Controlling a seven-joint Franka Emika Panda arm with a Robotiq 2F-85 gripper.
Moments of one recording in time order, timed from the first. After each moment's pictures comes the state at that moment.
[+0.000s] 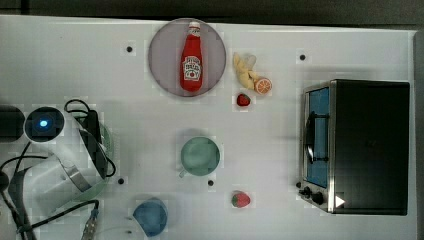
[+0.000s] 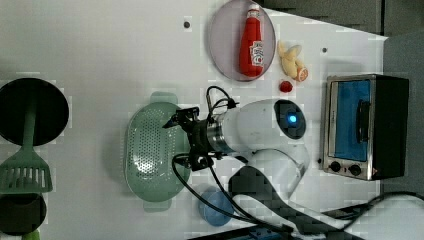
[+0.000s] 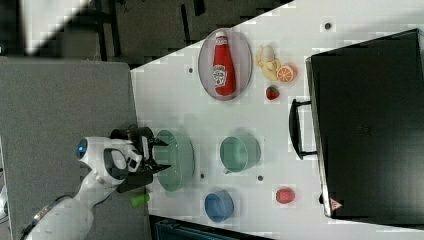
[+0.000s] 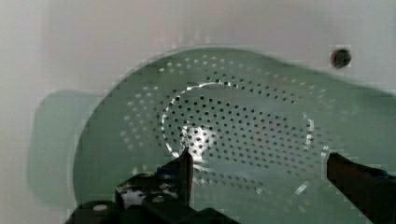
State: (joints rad) arm 0.10 0.50 0.55 -2.06 0.00 0.87 1.18
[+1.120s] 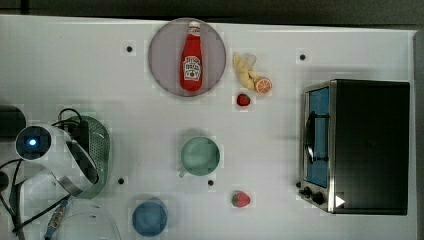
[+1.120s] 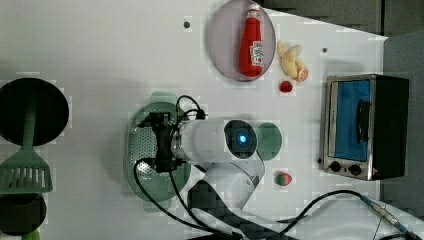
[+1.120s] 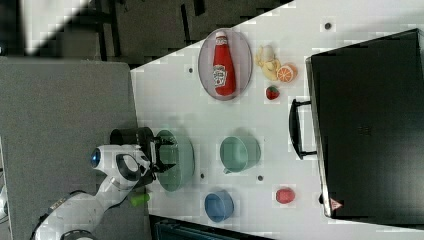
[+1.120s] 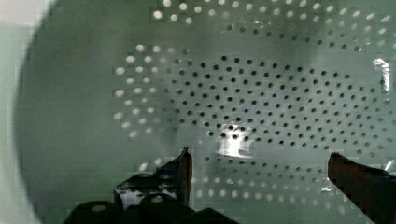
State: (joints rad) arm 0.37 0.64 0.36 -2.00 -0.03 1.08 1.38
